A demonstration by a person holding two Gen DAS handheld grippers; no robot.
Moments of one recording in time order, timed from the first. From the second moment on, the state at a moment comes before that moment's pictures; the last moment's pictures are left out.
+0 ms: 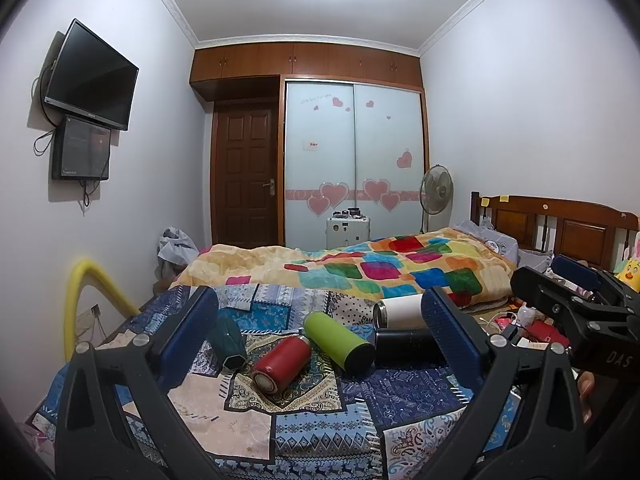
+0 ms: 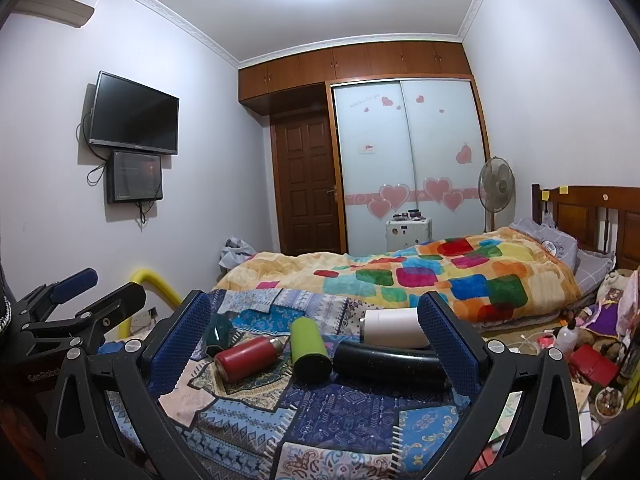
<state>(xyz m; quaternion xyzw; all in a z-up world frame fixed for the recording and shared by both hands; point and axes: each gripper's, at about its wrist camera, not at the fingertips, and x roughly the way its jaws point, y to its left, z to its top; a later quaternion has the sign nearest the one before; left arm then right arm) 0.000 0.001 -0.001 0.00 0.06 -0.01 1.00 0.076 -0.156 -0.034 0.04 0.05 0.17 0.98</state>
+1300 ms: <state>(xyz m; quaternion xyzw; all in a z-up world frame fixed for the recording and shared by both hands) -0.004 0.003 0.001 0.00 0.05 -0.01 1.00 0.072 -0.159 -0.030 0.04 0.05 0.17 0.98</state>
